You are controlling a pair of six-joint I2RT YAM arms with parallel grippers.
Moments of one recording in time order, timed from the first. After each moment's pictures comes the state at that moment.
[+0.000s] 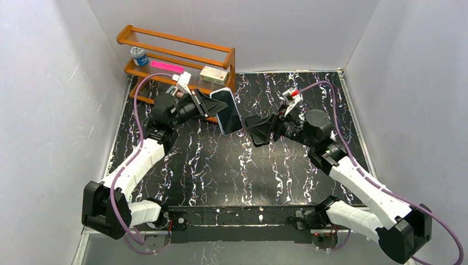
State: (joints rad) left arm -0.36 1.22 0.90 0.32 0.61 -0.88; right arm 0.62 0.95 0.80 0.12 -0.45 0.47
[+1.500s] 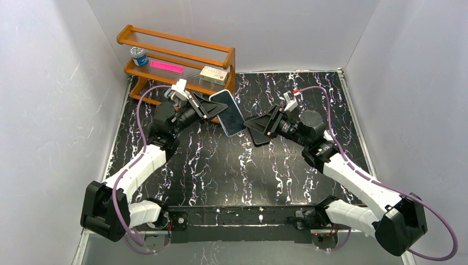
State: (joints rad) left arm -0.38 1.20 0.77 0.53 0.53 -1.20; right arm 0.62 1.04 0.75 0.24 -0.39 1.03
